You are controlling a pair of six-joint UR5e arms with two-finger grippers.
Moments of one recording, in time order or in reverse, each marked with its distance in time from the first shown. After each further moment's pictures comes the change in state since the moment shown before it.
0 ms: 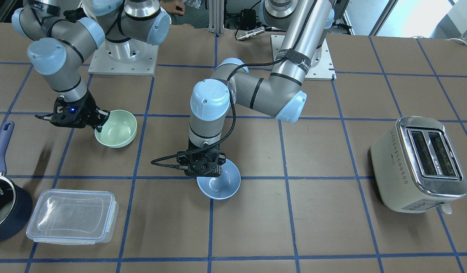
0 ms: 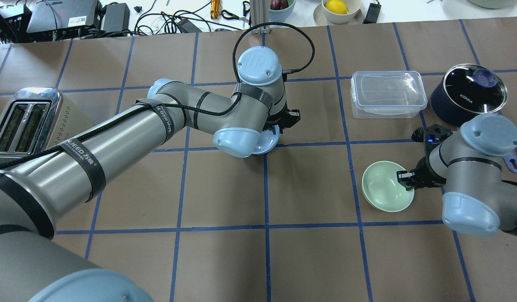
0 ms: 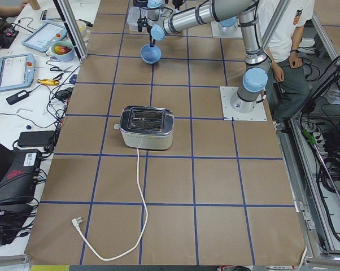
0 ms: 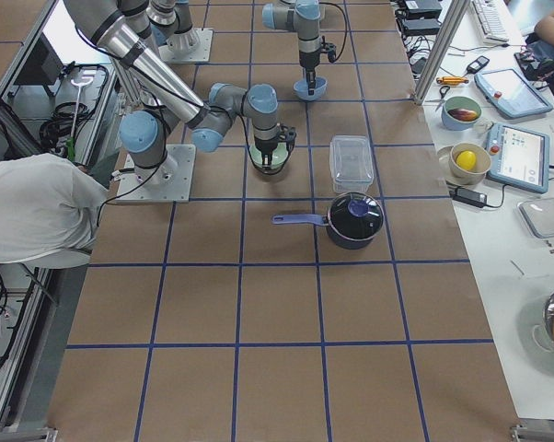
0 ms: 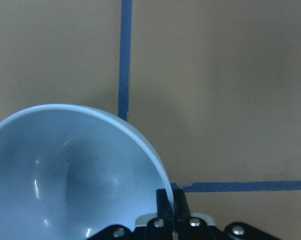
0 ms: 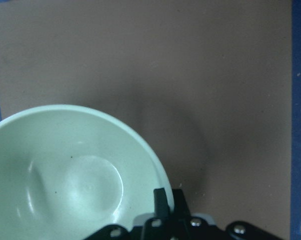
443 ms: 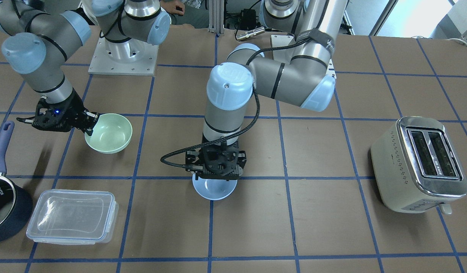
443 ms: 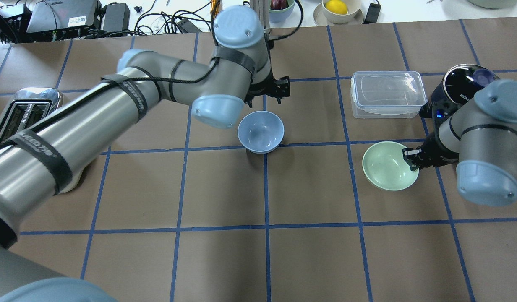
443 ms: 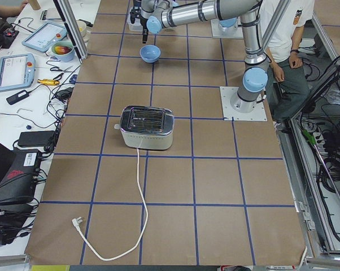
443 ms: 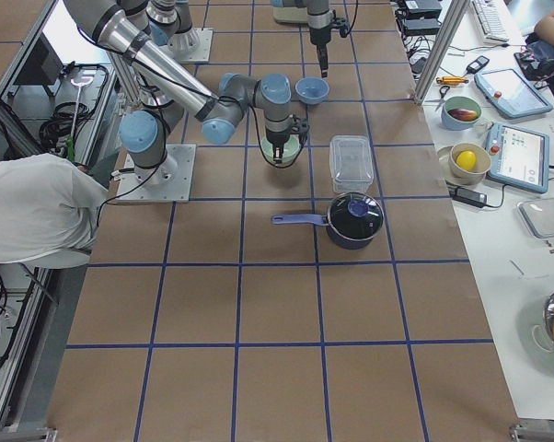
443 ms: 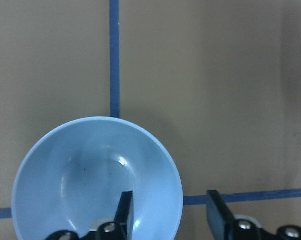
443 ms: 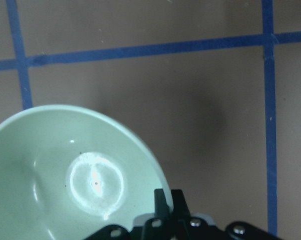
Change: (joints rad) left arm 0.109 0.092 0.123 -0.170 0.015 0.097; right arm 0.022 -0.001 -0.206 0.237 0.051 0.052
